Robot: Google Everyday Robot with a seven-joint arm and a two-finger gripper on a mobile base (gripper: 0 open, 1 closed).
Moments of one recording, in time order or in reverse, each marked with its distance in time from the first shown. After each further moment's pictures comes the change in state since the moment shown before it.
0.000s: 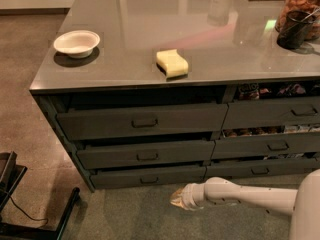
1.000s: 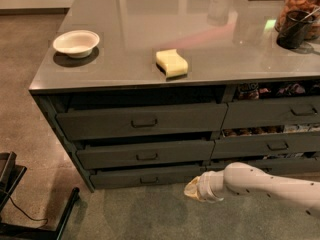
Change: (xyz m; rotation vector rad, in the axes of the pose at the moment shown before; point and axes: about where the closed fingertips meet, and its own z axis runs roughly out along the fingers) arm -0.045 -0.005 -0.139 0.030 0.080 0.067
